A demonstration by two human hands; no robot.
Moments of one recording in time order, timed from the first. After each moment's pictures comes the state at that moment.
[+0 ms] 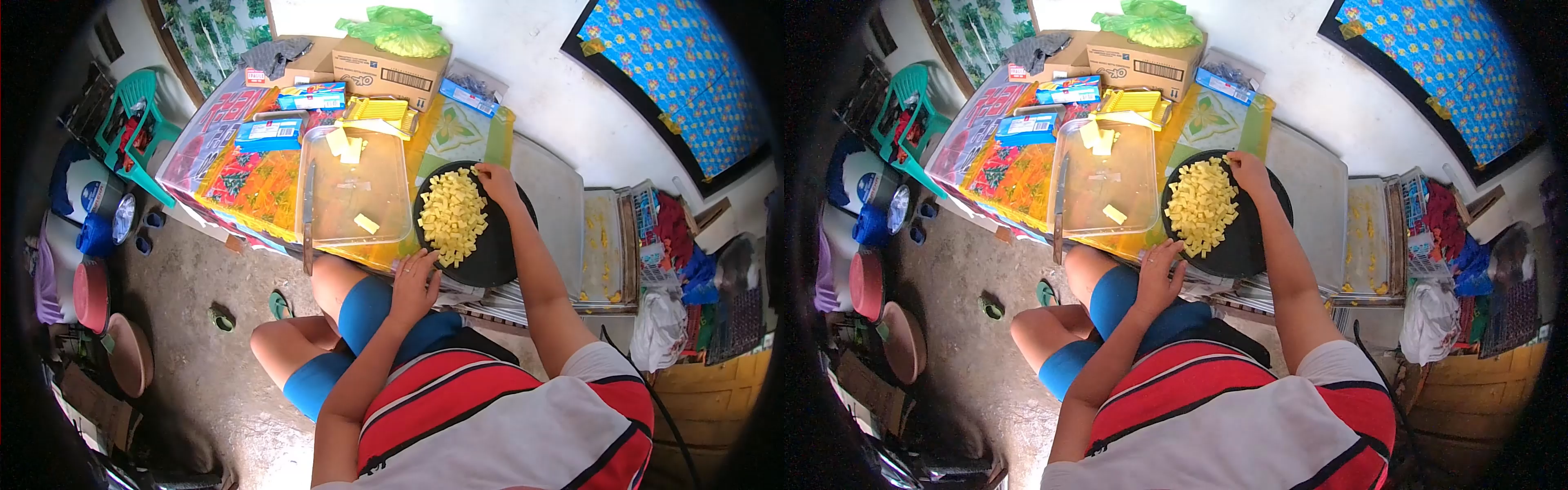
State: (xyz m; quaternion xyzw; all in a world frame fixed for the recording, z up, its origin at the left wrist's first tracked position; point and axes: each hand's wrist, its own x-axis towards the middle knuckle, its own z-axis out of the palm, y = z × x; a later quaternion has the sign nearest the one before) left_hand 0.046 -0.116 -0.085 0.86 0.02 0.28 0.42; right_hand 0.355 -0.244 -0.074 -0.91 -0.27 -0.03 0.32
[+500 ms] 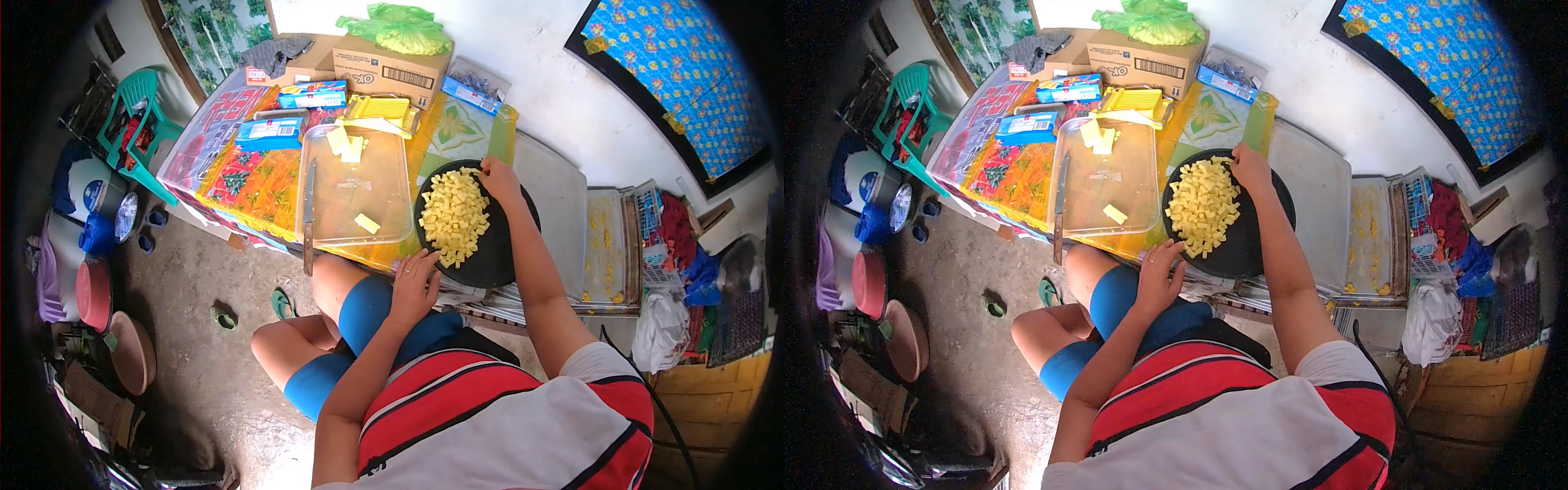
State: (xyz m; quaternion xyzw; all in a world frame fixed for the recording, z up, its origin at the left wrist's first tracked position) left_hand 0.046 -0.116 -0.085 0.87 0.03 0.27 0.41; right_hand 0.354 -0.235 -0.060 -0.95 -0.23 -0.02 0.22
